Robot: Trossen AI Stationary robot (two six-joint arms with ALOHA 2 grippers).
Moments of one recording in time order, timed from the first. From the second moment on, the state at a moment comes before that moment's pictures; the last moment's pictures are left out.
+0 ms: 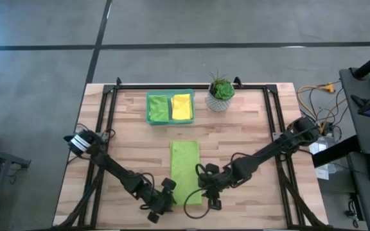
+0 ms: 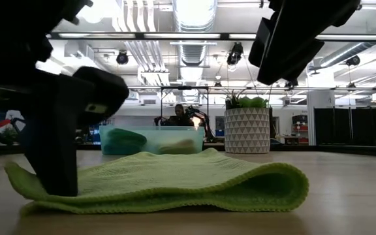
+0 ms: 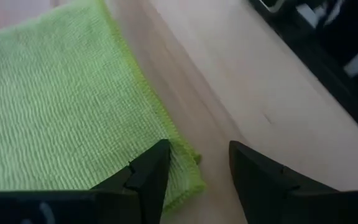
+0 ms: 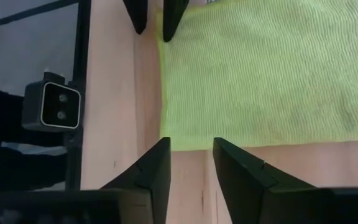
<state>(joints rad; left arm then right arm) -0.66 1.92 0.95 0.20 -0.13 -0.16 0.50 1.81 1.22 -0.35 0.02 0.60</state>
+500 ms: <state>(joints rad) -0.66 2.04 0.99 0.13 -0.16 -0.41 0.51 1.76 1.22 -0.37 0.02 0.59</state>
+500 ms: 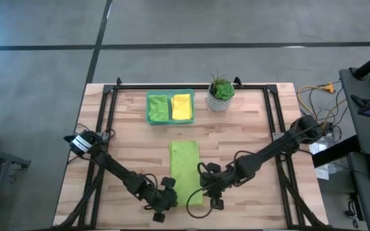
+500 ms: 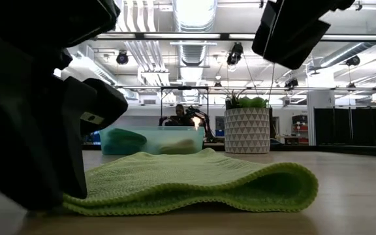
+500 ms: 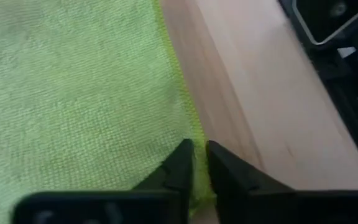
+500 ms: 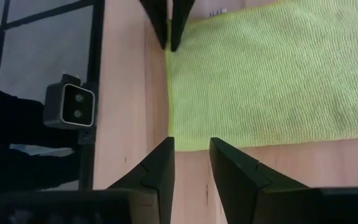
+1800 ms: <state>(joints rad) -0.64 1.77 1.02 0.05 -0.33 -0.41 0.28 1.89 0.92 0.11 0.07 0.90</state>
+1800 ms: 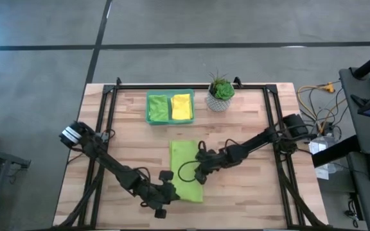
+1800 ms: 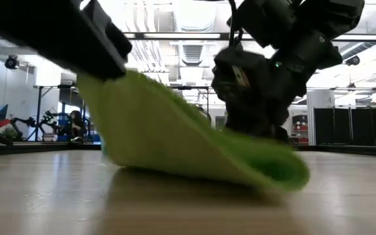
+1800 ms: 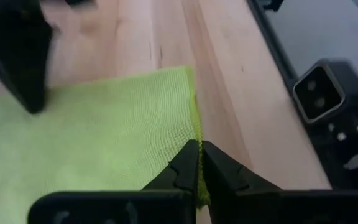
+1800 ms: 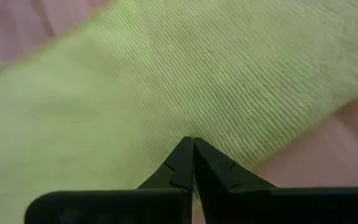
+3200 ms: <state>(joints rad) -0.64 1.58 0.92 0.04 -0.52 -0.52 0.50 1.71 1.04 -0.09 0.14 0.78</state>
